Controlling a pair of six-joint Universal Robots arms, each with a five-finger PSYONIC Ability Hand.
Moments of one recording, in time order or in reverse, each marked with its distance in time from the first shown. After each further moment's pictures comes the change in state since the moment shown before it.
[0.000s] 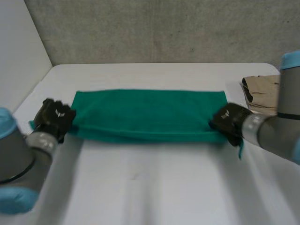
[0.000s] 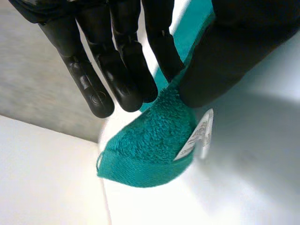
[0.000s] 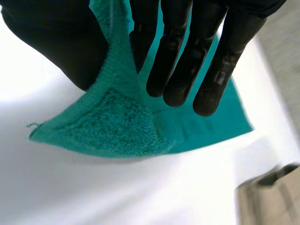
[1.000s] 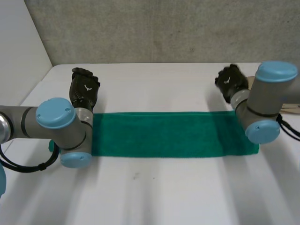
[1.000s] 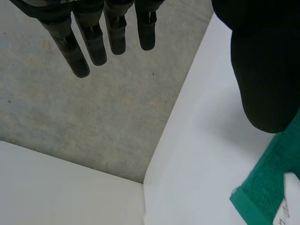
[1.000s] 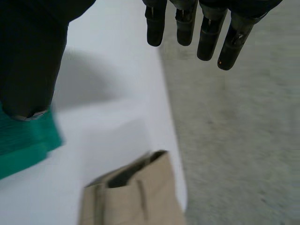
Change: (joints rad) left arm -0.148 -0.544 0.540 0.340 -0.152 0.036; right arm -0.006 0.423 -0.404 -0.540 0.168 -0.095; left_hand -0.883 -0.944 -0.938 -0.949 -0.902; right_hand -0.787 -0.954 -0.972 -0.956 -0.936
